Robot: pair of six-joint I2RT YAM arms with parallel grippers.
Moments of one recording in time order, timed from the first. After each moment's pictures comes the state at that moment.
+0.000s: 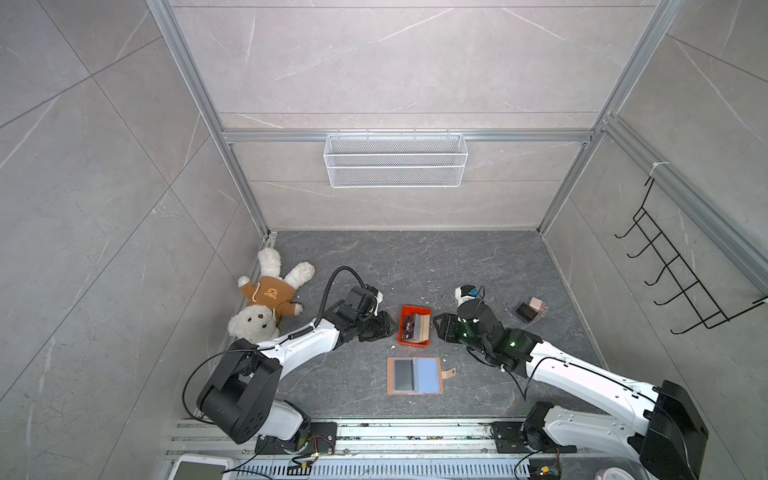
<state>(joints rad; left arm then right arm) -0.61 1.47 0.77 -0.19 0.43 -0.72 0.79 1.15 0.72 -0.28 0.15 0.77</state>
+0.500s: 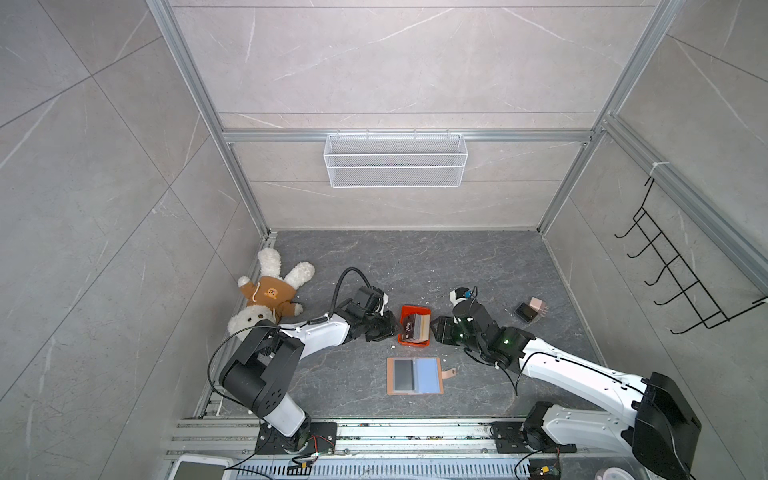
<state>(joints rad) -0.63 1.61 0.80 -0.09 0.46 -0.76 0.78 1.20 0.72 -0.27 0.10 0.77</state>
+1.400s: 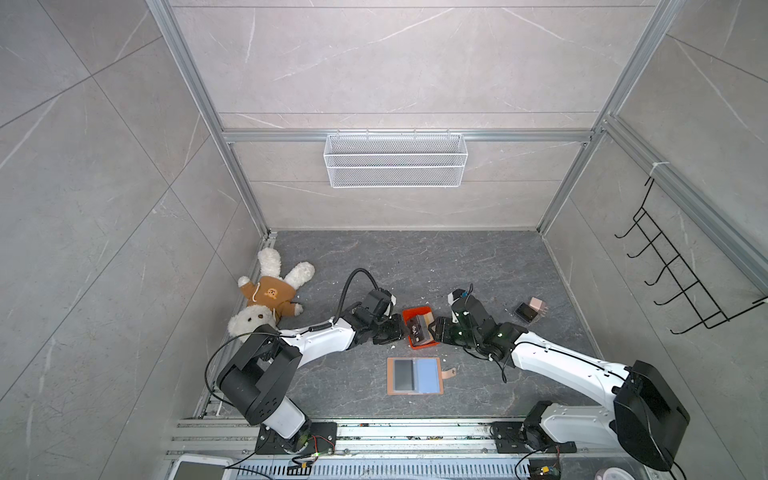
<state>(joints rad) -0.71 1.56 0.82 -0.12 0.38 -0.82 0.71 1.29 0.71 -0.26 -0.03 0.76</state>
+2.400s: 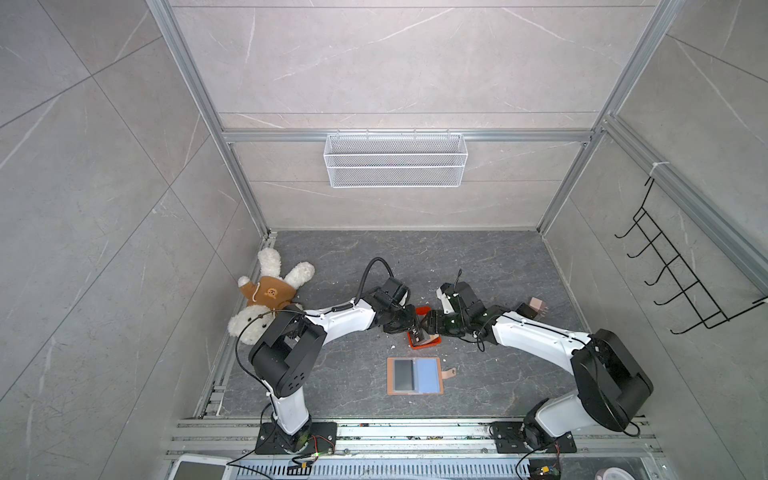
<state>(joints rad) -0.74 1.77 1.09 -0.32 0.32 -0.75 0.61 1.52 0.85 -0.26 -0.21 0.61</state>
